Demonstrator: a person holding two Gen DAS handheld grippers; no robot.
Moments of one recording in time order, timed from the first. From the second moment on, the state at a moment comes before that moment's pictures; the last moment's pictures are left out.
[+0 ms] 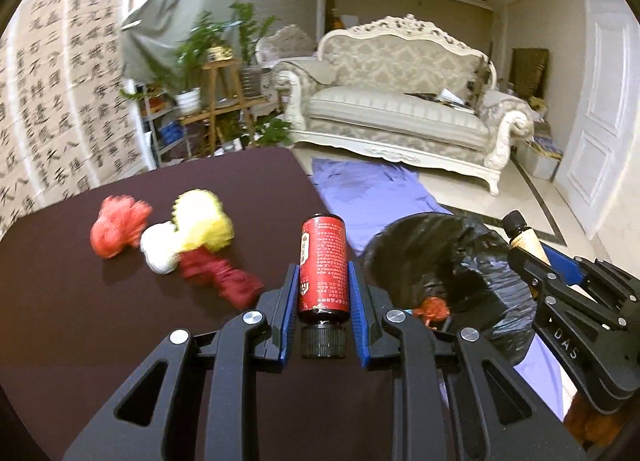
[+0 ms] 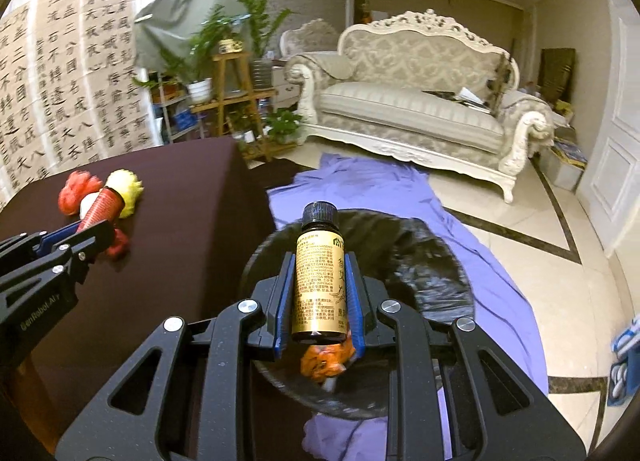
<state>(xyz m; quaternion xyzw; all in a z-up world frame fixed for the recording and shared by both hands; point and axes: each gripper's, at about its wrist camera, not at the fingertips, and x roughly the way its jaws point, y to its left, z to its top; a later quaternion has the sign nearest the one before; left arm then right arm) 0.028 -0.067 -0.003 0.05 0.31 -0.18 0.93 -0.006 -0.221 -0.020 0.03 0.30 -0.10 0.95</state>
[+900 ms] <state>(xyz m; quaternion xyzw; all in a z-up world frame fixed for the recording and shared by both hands) 0.078 -0.154 -0.033 0.09 0.37 -0.19 0.90 0.031 -0.295 -0.054 0.08 0.34 -0.14 0.93</state>
